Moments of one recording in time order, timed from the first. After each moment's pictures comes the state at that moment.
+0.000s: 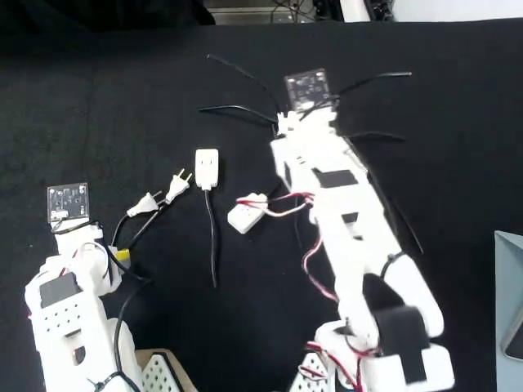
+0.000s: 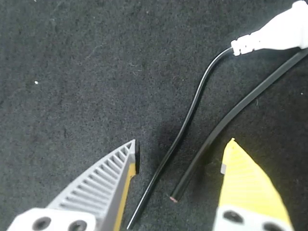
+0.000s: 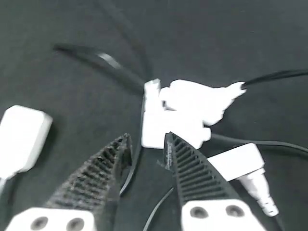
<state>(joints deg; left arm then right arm) -30.2 -65.3 83.0 51.2 -16.3 -11.7 -14.2 42.9 22.2 6.0</state>
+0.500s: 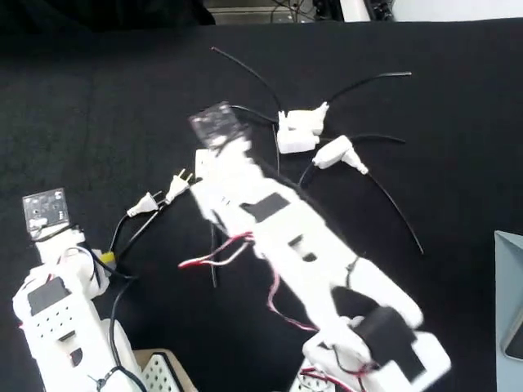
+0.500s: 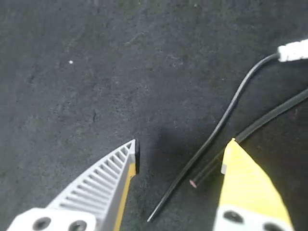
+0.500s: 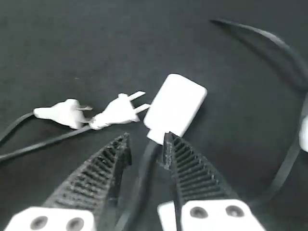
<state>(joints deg) -38.6 -65.3 83.0 51.2 -16.3 -36.2 -11.1 42.4 24.0 -3.4</state>
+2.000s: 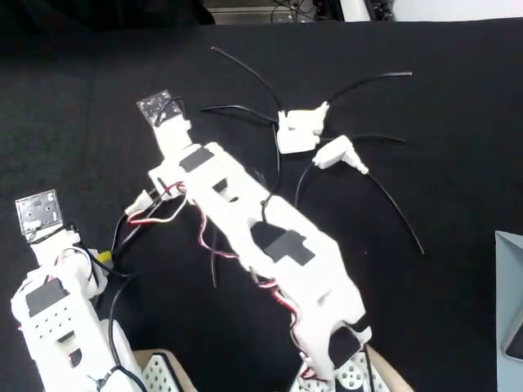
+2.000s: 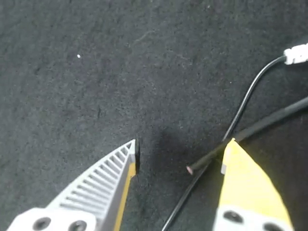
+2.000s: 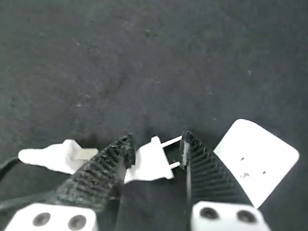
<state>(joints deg) -39.0 -65.3 83.0 51.2 -14.1 -39.1 35.5 -8.0 45.3 -8.0</state>
